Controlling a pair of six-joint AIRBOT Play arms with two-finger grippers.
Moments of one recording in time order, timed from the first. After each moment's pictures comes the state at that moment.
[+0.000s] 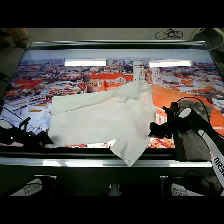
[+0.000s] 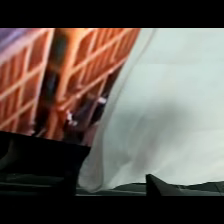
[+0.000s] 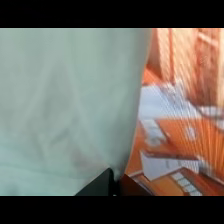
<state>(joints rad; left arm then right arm) 0.44 -1.20 0.62 1.23 -1.27 -1.47 -0.11 -1.39 0.76 -1.00 1.14 1.39</state>
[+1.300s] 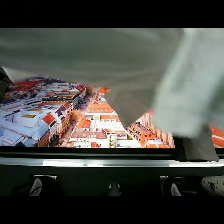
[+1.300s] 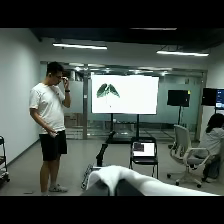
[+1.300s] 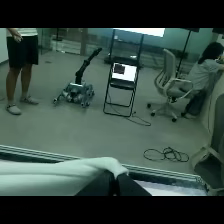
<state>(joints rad) 0.44 -0.62 1.89 1.01 -1.00 -1.45 -0.11 -0.70 1.93 -1.41 1.17 1.37</state>
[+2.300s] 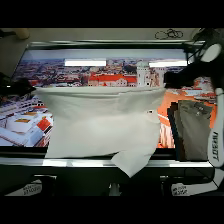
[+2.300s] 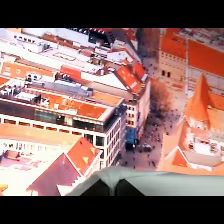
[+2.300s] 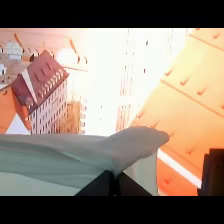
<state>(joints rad) 0.29 -1.30 1.28 1.07 -1.06 -1.41 -0.05 -1.62 1.76 -1.30 1.40 1.50</state>
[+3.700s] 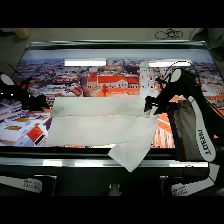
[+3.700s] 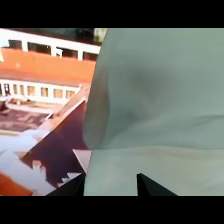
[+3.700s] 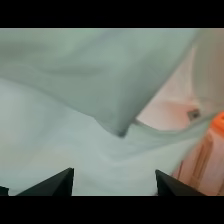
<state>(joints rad) 0.27 -1.63 1.48 1.30 -1.49 -1.49 0.03 -1.64 1.49 -1.25 1.56 1.63</state>
